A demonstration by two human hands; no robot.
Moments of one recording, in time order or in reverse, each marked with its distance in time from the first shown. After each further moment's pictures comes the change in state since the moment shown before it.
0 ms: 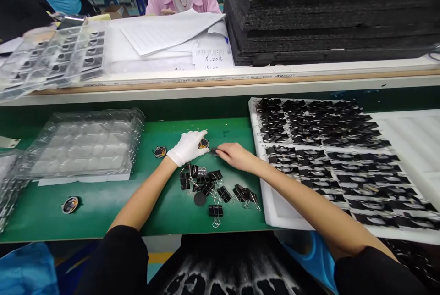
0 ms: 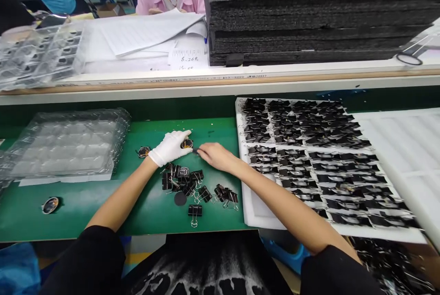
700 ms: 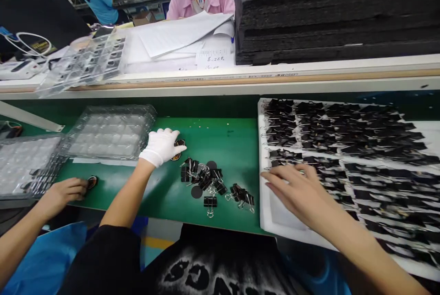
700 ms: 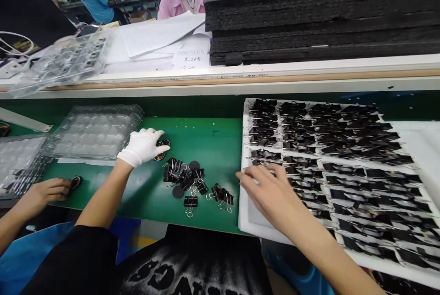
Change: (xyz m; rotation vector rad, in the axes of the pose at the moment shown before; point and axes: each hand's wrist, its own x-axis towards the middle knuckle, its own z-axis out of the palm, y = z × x) left_hand -0.068 -0.002 -0.079 0.351 -0.178 -0.425; right_hand -0.169 -0.006 -0.058 -0.614 0.244 -0.162
